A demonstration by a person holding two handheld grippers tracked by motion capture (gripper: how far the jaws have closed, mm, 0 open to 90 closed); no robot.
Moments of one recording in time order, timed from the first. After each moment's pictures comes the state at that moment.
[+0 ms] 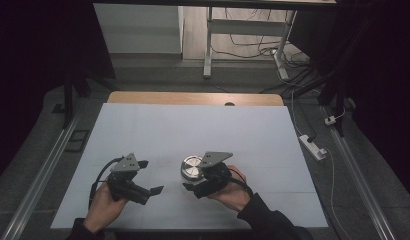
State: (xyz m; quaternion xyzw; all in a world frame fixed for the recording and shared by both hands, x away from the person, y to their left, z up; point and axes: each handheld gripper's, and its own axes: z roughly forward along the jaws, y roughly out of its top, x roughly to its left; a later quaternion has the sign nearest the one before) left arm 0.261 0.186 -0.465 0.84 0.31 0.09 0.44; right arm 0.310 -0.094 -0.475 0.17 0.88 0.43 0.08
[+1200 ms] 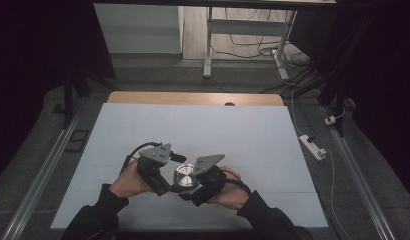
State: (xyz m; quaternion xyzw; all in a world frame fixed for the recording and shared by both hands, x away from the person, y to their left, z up) left arm 0.312 0.126 -0.443 0.89 0.04 -0.01 0.46; right arm 0.304 -0.082 -0.477 0.08 0.90 0.42 0.03
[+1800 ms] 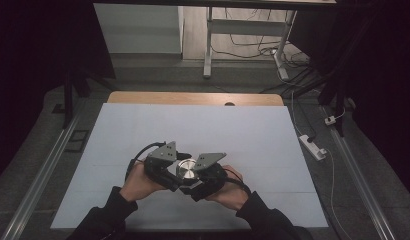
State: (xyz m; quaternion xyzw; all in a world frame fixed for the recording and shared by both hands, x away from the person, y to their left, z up) left arm 0.304 0.107 -0.442 0.87 0.16 0.06 0.46; right arm 0.309 -0.084 -0.475 0.14 0.90 0.42 0.07
